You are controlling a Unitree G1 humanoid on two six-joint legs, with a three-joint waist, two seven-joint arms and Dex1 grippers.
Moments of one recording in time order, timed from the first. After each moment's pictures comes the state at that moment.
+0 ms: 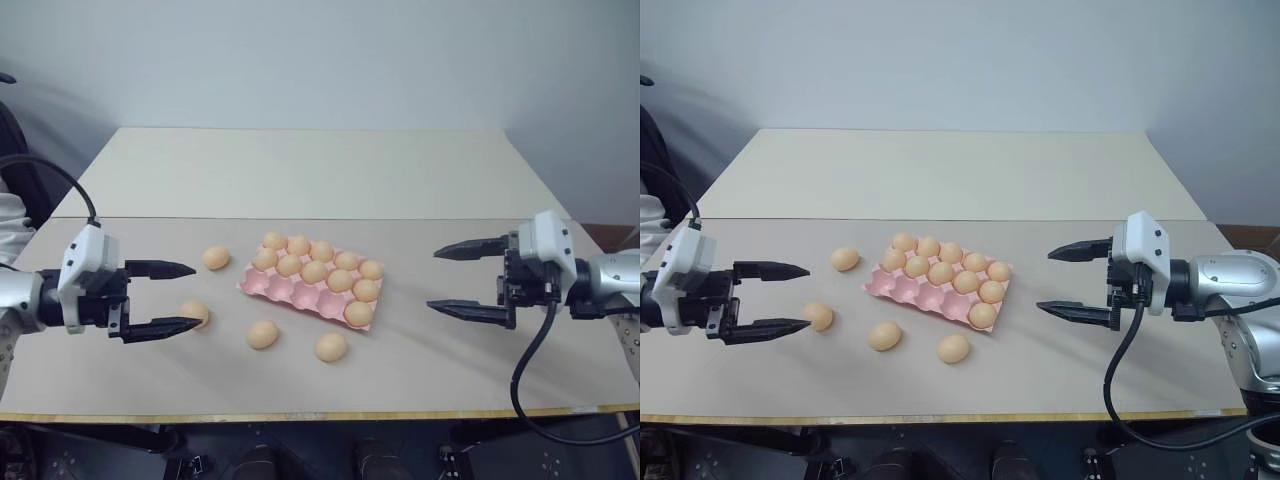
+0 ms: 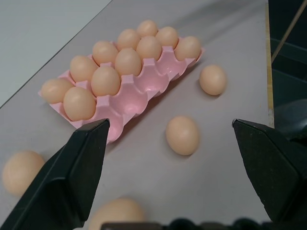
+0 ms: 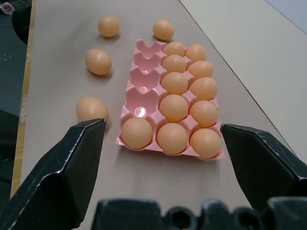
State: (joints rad) left arm -0.17 1.06 0.37 -0.16 -0.62 0.41 -1.41; right arm -0.34 -0.95 -0.19 -0.28 0.58 0.42 1.24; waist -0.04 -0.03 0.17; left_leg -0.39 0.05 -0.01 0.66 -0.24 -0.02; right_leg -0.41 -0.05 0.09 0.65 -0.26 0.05
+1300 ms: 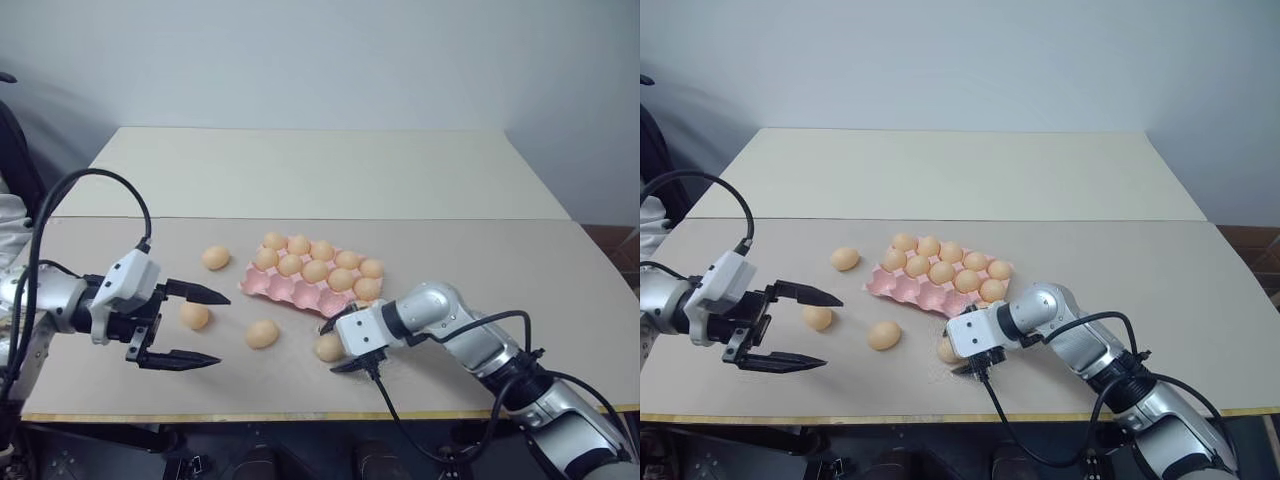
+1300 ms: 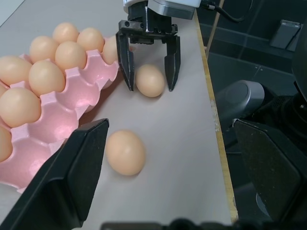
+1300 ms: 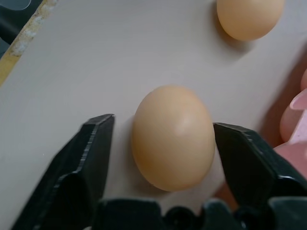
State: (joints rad) left arm -0.20 1.05 0.21 -0.21 -0.61 0.34 -1.54; right arm -0.62 -0.59 0.57 -0.09 -0.08 0.08 1.22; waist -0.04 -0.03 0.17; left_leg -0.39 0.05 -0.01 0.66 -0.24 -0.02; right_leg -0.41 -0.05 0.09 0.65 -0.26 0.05
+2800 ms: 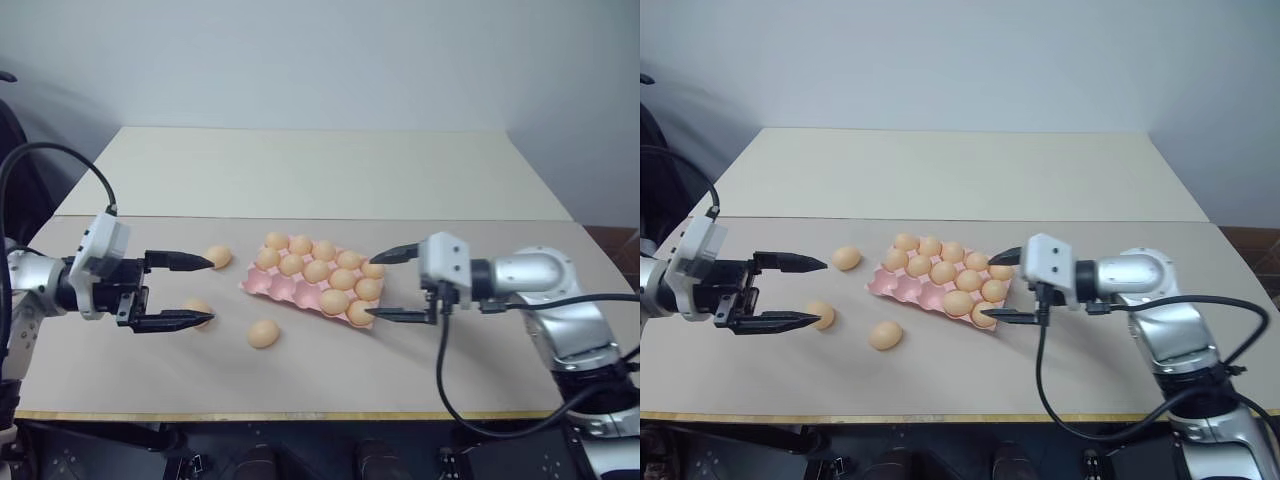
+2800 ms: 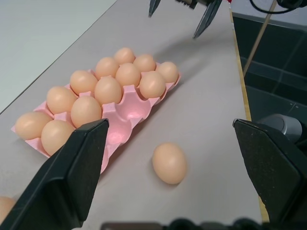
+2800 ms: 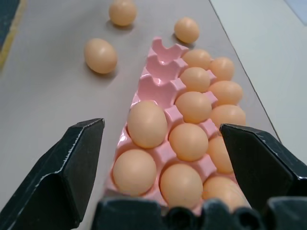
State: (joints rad) left arm -0.30 1.03 0.26 -0.06 -0.65 0.39 -1.49; right arm -0.48 -0.77 0.03 -0.29 0.33 0.35 1.19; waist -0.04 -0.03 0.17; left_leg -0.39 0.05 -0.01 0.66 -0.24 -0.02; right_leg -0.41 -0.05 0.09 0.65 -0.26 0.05
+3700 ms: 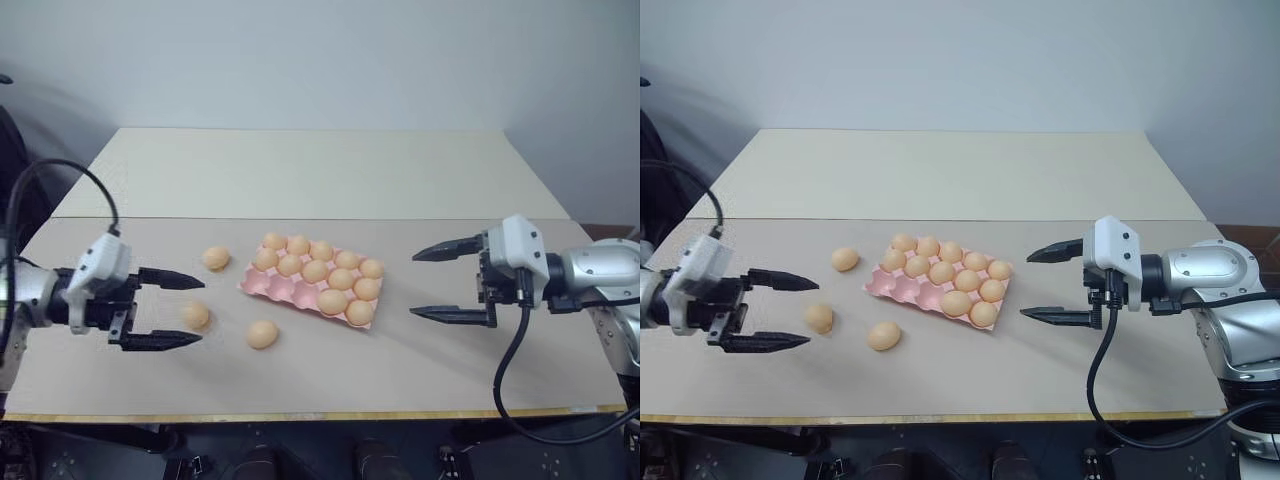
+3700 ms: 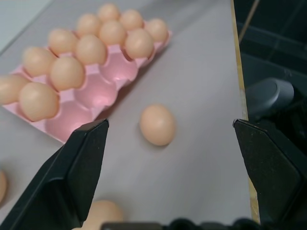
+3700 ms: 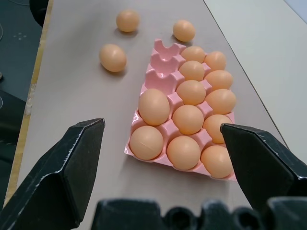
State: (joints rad) left arm -0.23 1.05 0.18 -0.12 -0.53 0.31 -1.52; right arm -0.42 -0.92 -0.10 -0.31 0.50 0.40 1.28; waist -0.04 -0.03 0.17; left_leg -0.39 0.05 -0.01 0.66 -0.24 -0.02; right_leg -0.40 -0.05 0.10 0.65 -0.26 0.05
